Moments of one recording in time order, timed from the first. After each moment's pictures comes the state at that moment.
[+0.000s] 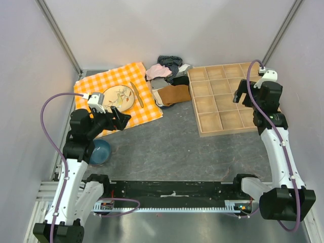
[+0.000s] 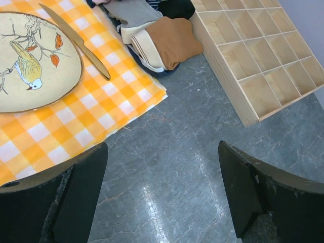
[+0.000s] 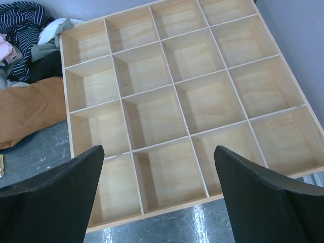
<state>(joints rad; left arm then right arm) -0.07 0.71 0.76 -0.34 0.40 -0.26 -0.07 1.06 1.04 -0.35 0.03 0.14</state>
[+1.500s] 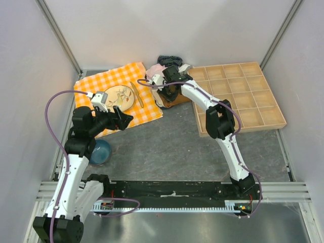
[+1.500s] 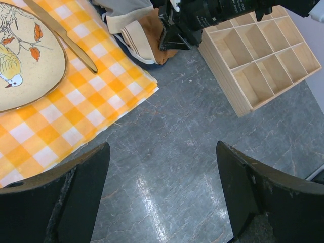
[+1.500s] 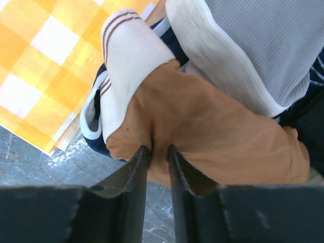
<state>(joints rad) -0.07 0.77 0.76 -0.33 0.47 -0.25 0.55 2.44 2.24 -0.78 -0.14 -0.52</state>
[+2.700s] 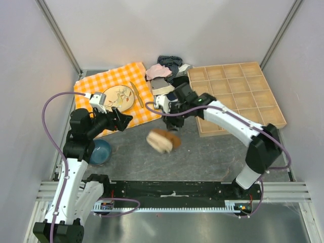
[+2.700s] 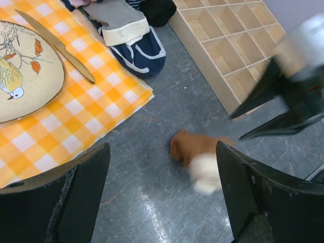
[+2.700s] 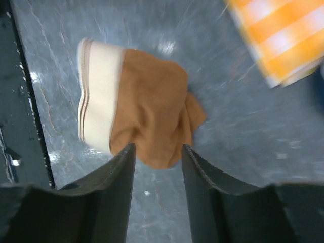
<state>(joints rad) -0.07 0.72 0.76 -0.32 0.48 -0.25 0.69 1.64 1.49 -0.74 -0.50 -0.51</state>
